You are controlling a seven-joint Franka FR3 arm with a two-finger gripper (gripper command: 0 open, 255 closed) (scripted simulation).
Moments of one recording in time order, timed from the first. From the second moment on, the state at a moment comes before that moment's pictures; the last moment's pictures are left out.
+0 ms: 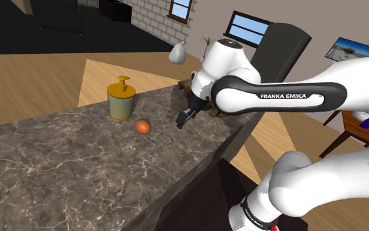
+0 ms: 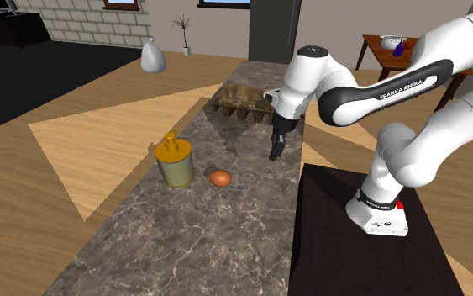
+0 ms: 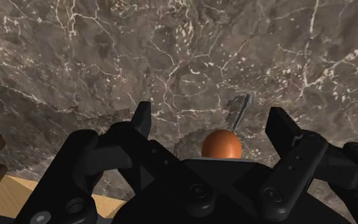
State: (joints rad) arm 0.01 -0.59 0.18 -2.59 -0.01 2.19 0.06
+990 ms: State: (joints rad) arm -0.18 -0.05 0.40 -2.47 -0.45 2.83 0.53
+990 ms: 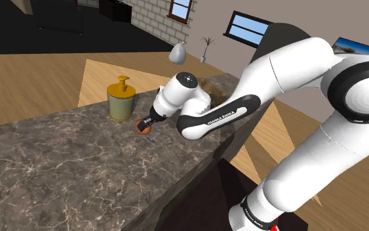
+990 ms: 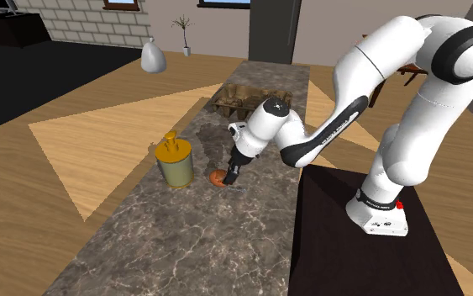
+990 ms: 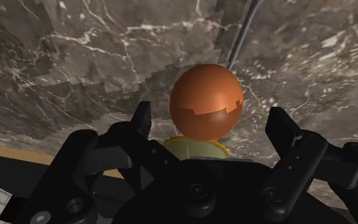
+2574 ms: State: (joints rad) arm -0.19 0.09 0.37 -2.41 -0.69 2.89 0.71
